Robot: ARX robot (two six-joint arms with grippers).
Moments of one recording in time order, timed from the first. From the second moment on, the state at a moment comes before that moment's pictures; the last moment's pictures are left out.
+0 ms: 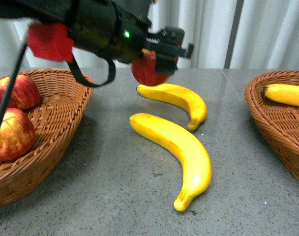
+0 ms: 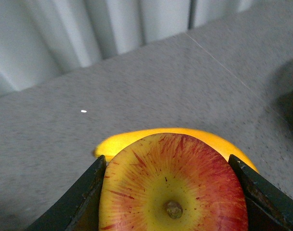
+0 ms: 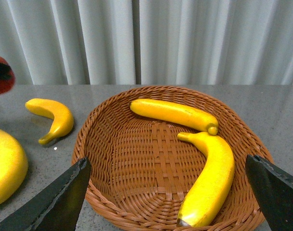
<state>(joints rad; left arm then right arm) -0.41 1.86 1.24 0.22 0.01 0.11 0.00 0.00 0.01 0.00 0.00 -0.01</state>
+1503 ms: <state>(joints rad) -0.27 1.16 0.76 0.30 -0.19 0.09 0.00 0.00 0.01 0.00 0.00 -0.01</state>
